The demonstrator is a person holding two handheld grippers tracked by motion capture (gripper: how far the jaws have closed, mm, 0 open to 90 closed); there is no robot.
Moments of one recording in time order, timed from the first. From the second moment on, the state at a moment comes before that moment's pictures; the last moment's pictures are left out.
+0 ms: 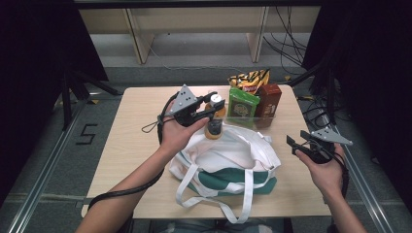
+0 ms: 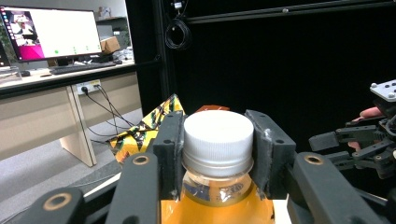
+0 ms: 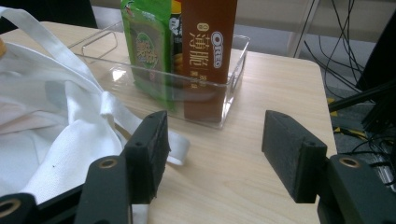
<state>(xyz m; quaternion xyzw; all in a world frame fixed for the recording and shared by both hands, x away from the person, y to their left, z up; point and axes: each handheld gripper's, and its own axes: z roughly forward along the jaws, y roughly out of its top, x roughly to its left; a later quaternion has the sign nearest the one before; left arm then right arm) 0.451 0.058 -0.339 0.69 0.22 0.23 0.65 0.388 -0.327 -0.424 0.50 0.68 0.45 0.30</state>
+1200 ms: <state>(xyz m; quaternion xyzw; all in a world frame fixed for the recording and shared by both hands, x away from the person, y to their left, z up) 0.486 0.050 -0.310 0.68 0.22 0.26 0.65 0.390 -0.330 -0.427 0.48 0.69 0.44 0.30</state>
